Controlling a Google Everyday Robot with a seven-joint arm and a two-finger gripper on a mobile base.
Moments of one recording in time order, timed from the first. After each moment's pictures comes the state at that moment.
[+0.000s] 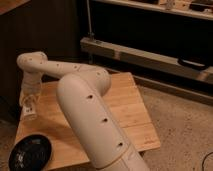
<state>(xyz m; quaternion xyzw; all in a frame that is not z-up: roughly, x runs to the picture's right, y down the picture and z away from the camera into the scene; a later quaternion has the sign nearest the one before) -0.409 0.055 0.781 -0.47 0.08 0.50 0.72</state>
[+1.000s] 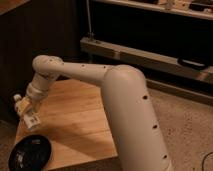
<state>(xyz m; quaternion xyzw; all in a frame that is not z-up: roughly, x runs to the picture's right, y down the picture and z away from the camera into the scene) -0.369 0.101 0.689 -0.58 -0.07 0.36 0.73</state>
